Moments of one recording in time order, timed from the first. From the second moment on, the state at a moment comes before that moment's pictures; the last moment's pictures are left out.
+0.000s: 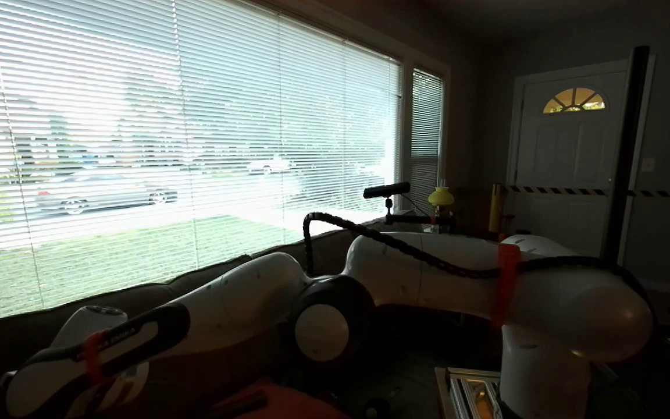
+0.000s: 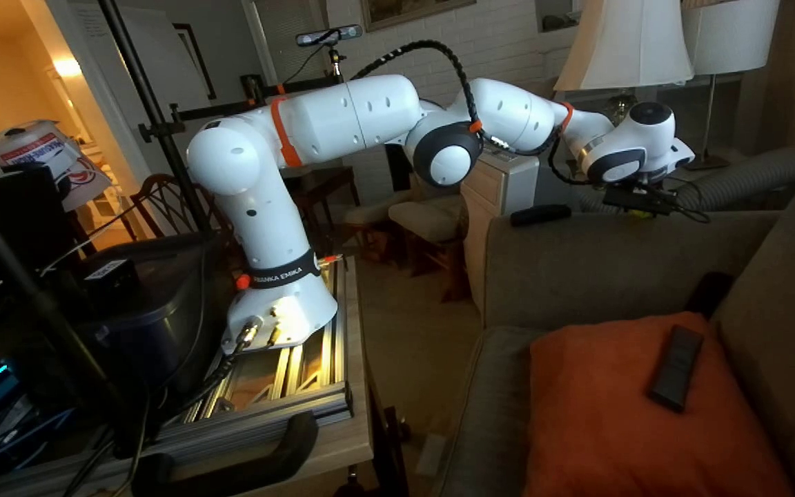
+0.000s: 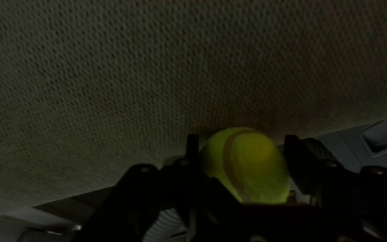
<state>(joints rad) 0.01 1.48 0.28 -0.61 0.26 2.47 -0.86</state>
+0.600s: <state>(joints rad) 0.01 1.48 0.27 -0.60 0.25 2.46 -0.85</state>
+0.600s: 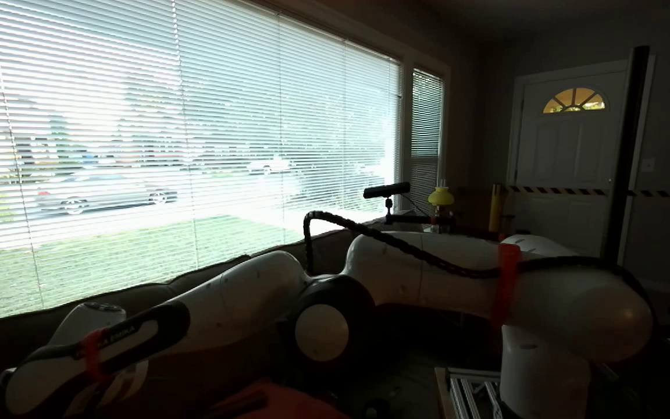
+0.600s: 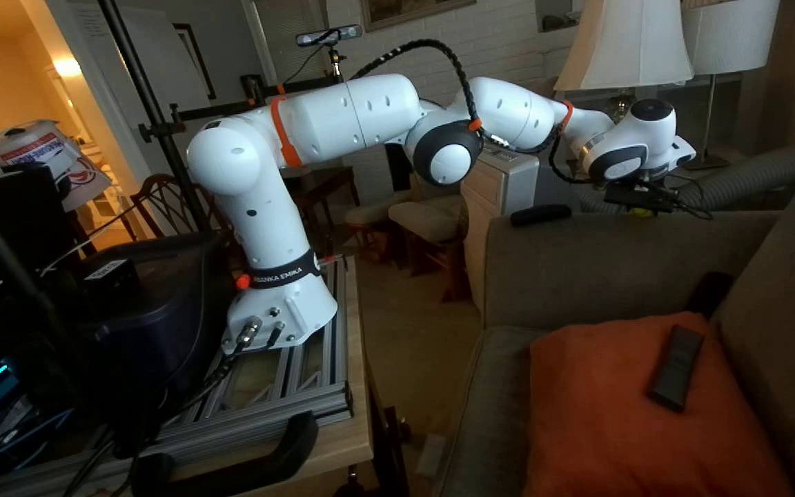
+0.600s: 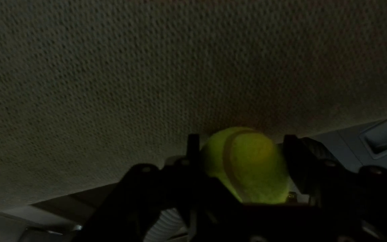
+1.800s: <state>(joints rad) 0.04 1.45 0.16 -0.60 0.25 2.38 -0.72</state>
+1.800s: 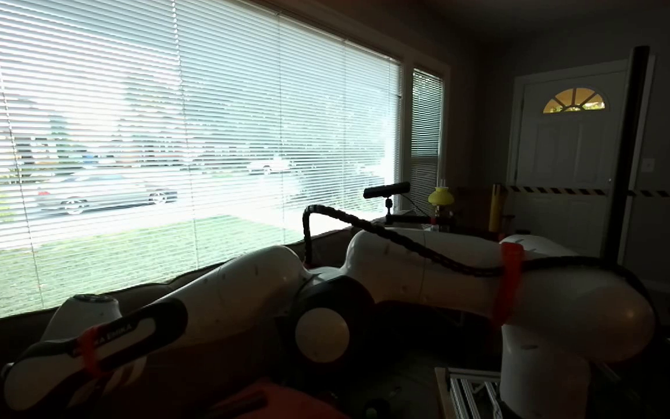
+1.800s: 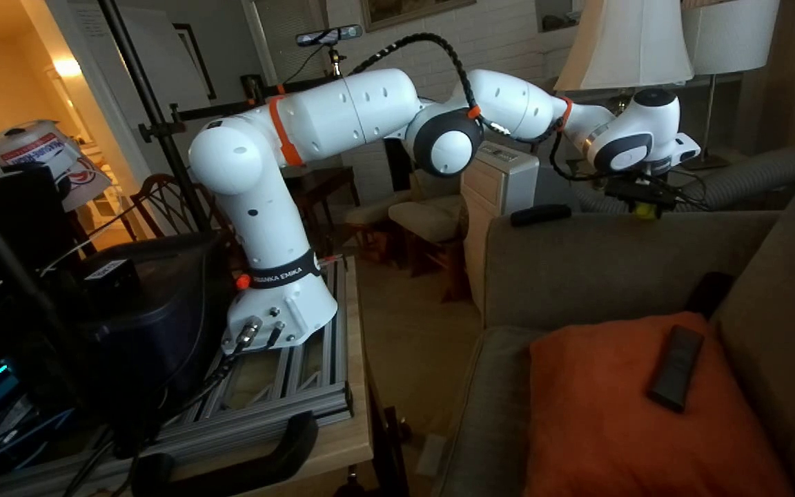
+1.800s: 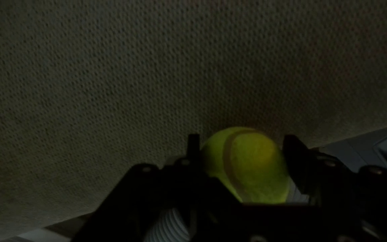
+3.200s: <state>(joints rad) 0.05 1.44 0.15 -0.60 0.25 2.31 -0.67</state>
